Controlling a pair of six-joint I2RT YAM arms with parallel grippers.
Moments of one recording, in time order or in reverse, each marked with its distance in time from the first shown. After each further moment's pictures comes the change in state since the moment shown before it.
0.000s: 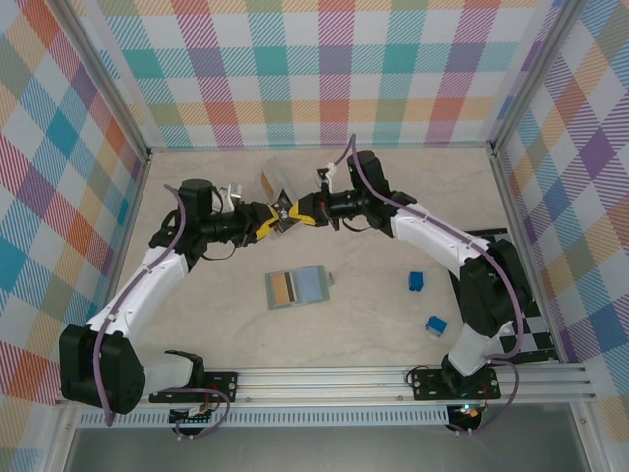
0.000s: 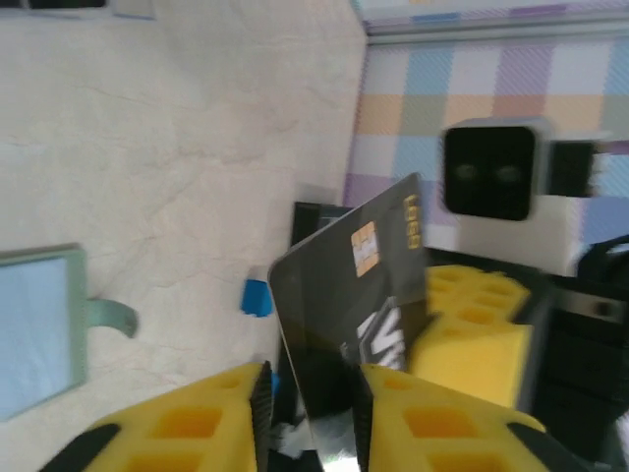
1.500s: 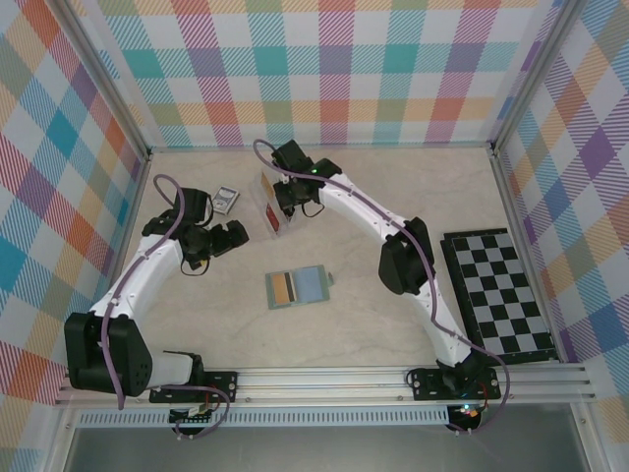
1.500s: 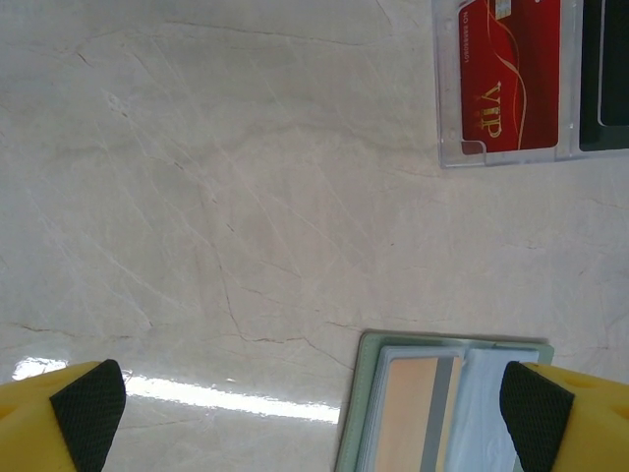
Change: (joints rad) left arm 0.104 0.071 0.045 -0.481 -0.606 0.495; right arm 0.154 0.681 0.998 -0.766 1.007 -0.826
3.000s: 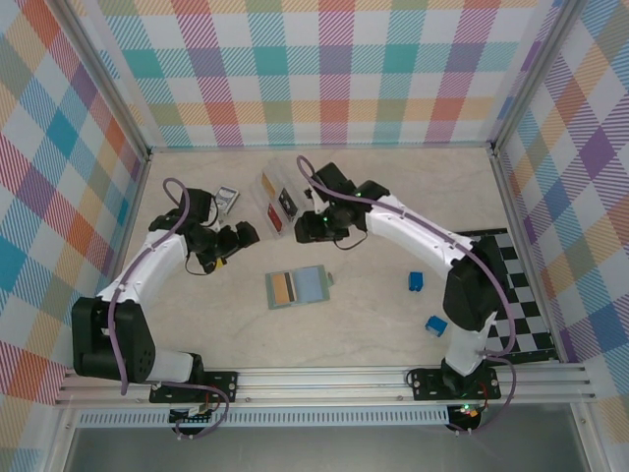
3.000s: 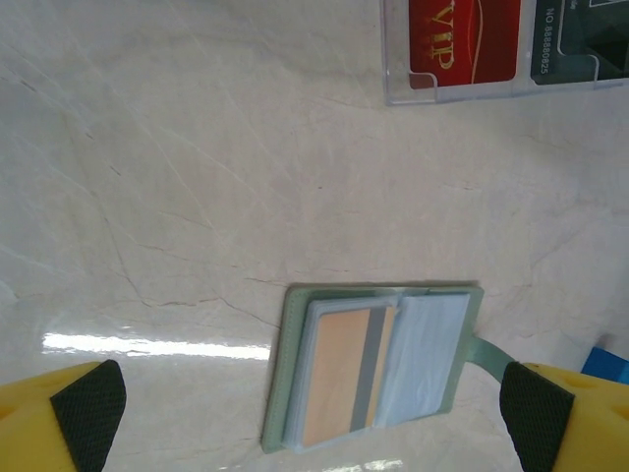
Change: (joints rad) left arm 0.001 0.066 -0.010 0.027 0.214 -0.039; right arm 0.006 -0.592 -0.780 0.071 -0.352 0.283
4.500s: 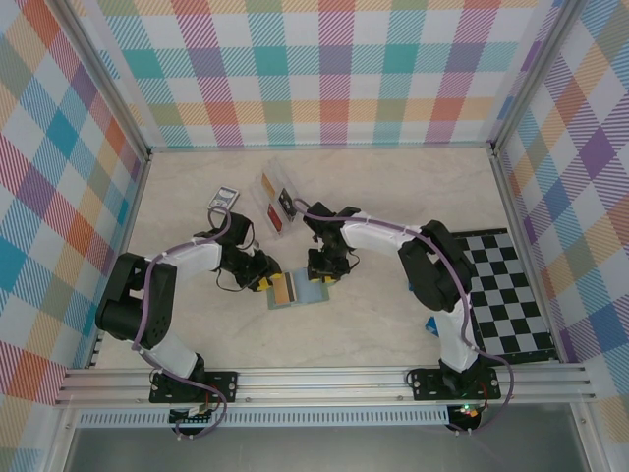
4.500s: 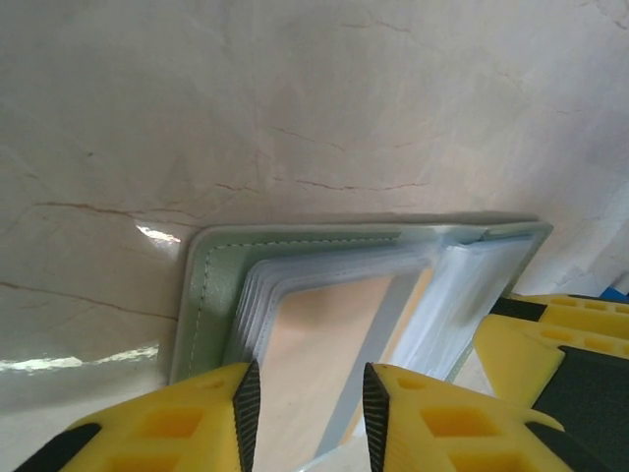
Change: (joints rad) left arm -0.190 0.246 -0.170 0.282 0.186 -0.224; right arm 0.005 0.253 -0.105 -0.018 -0.054 0.142
